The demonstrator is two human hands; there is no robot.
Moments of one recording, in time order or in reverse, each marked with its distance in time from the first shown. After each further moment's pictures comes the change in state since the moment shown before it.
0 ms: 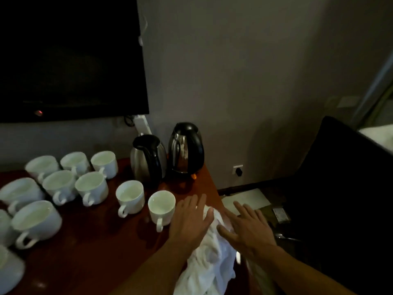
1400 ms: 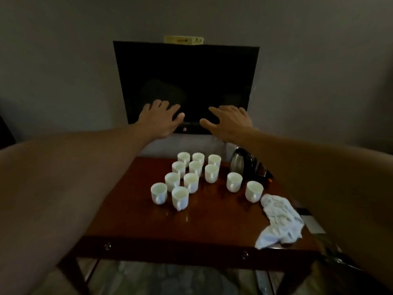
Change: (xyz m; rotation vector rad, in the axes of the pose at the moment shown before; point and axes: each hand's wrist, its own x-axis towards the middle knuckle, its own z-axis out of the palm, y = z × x) left_hand -0.306 -0.241 -0.445 0.547 0.270 -0.282; right_hand -0.221 -0.388 -0.268 0.008 0.600 -0.476
